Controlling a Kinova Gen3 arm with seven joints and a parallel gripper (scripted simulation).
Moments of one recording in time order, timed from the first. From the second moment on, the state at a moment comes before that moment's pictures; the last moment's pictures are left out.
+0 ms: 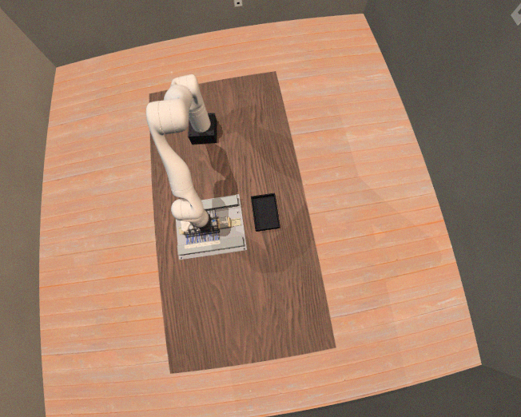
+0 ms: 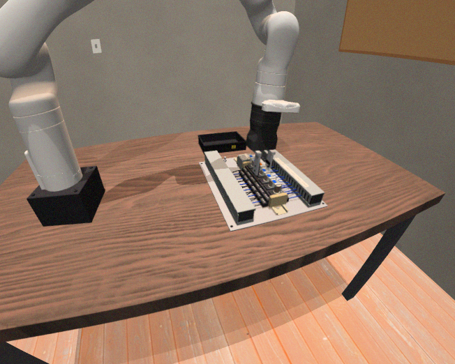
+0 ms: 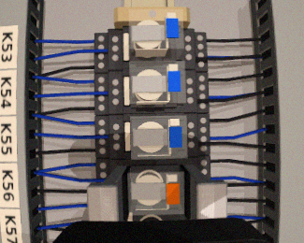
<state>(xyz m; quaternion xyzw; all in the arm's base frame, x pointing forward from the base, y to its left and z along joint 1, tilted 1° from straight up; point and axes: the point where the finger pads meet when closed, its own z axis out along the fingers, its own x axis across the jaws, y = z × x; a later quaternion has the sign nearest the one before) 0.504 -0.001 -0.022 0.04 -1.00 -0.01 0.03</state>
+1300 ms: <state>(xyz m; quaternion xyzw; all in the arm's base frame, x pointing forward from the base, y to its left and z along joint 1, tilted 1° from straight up) 0.502 -0.001 -0.022 0.04 -1.00 -0.01 0.00</state>
